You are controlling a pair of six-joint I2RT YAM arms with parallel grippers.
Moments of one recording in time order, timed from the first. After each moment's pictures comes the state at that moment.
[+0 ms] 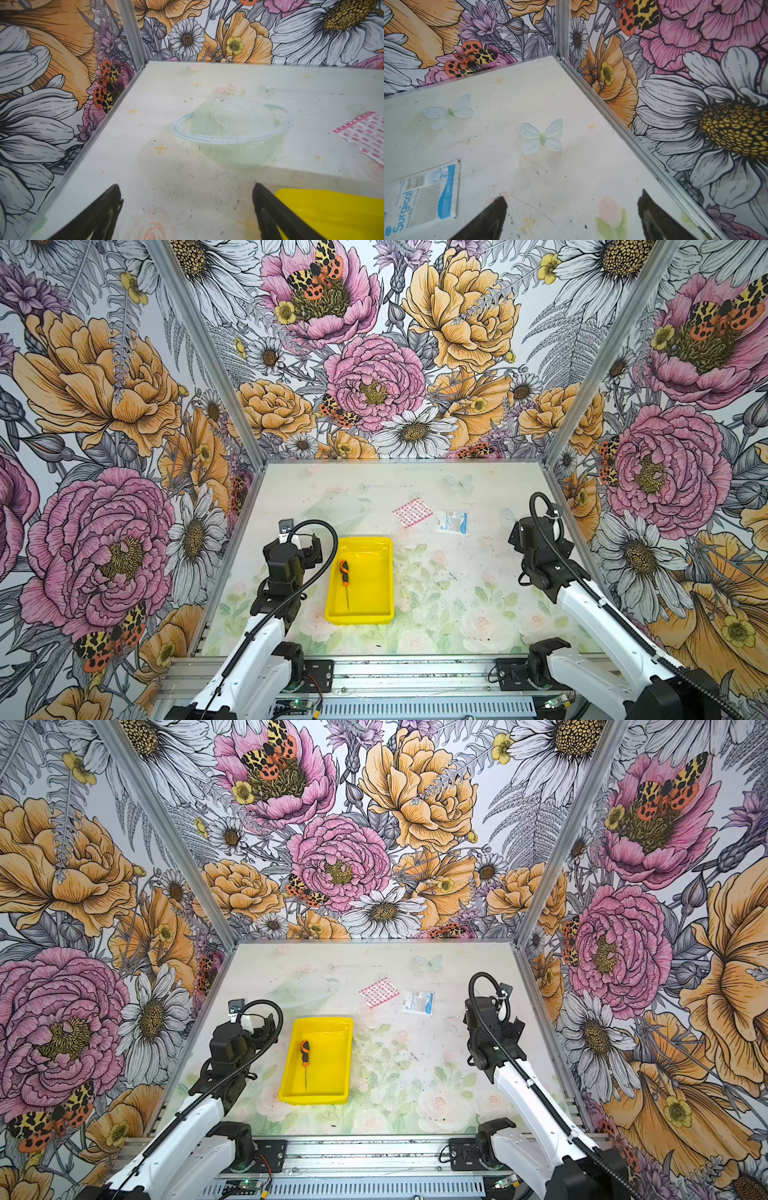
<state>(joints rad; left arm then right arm) -0.09 0.81 0.31 0.12 -0.29 -0.06 0.22 0.95 0.59 -0.31 0.66 0.37</state>
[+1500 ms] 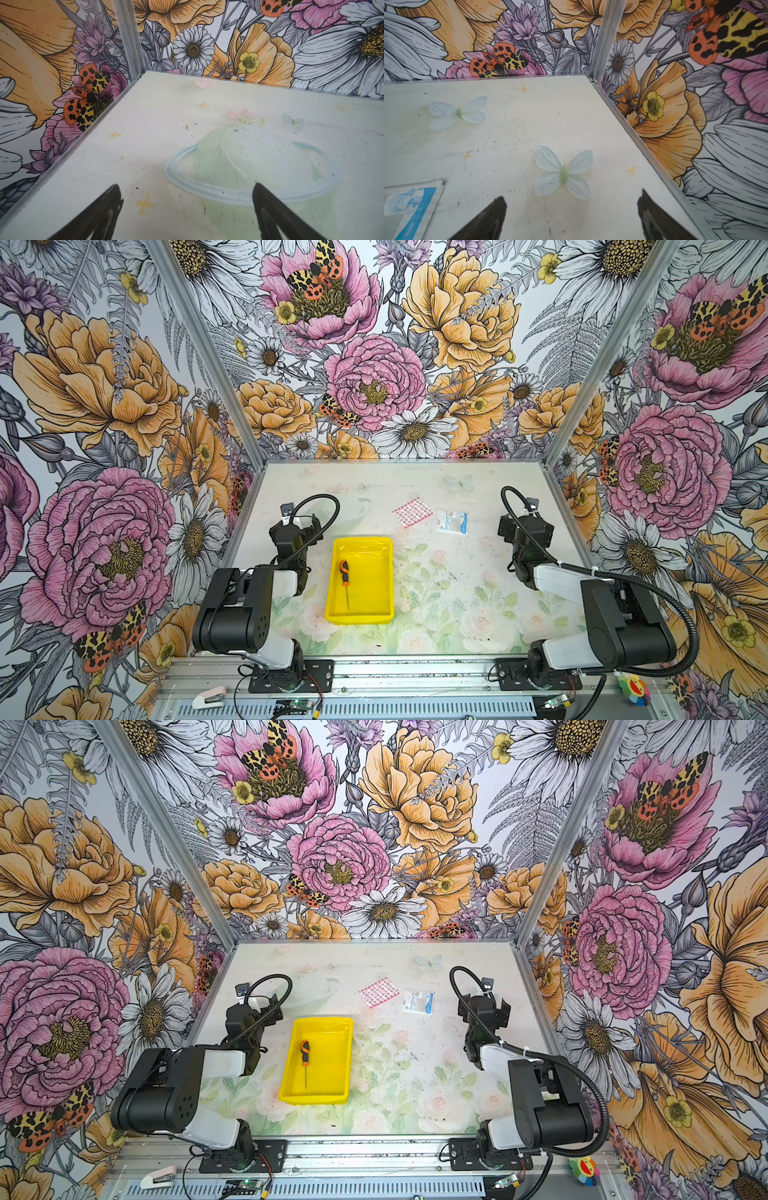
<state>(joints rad) 0.00 1.54 0.39 0.87 -0.21 -0.08 0.07 1.43 0.48 0.56 0.42 0.04</state>
